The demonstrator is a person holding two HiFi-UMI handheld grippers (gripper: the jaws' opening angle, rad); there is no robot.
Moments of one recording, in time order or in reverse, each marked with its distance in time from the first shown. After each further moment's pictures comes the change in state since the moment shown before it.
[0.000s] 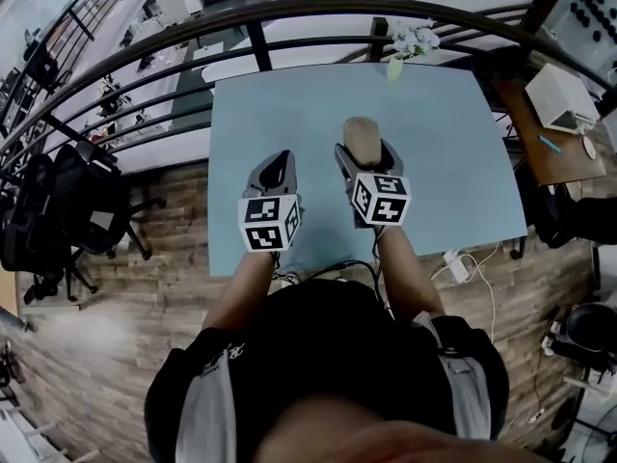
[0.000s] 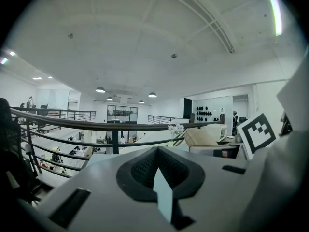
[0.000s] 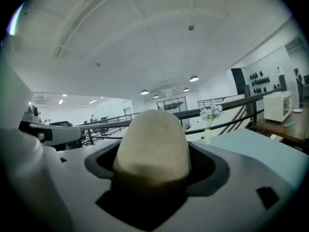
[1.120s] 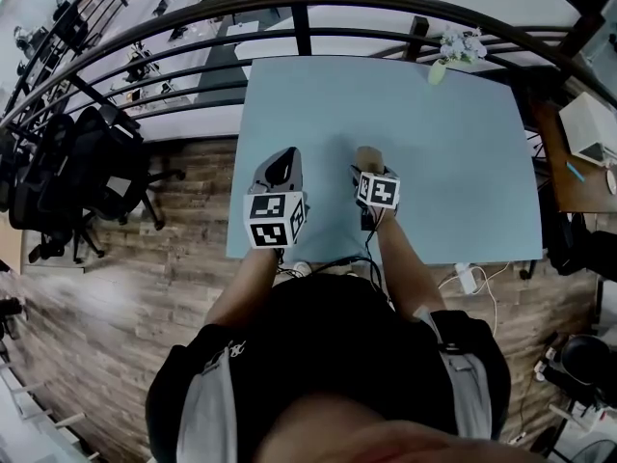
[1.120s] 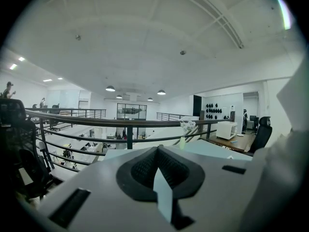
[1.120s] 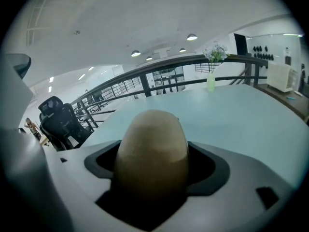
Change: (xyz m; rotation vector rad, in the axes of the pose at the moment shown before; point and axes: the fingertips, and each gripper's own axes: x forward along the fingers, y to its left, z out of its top) left arm -0.029 0.062 -0.017 -0.026 0.032 0.114; right arm 0.084 -0.001 -0.198 0.071 0.469 -0.035
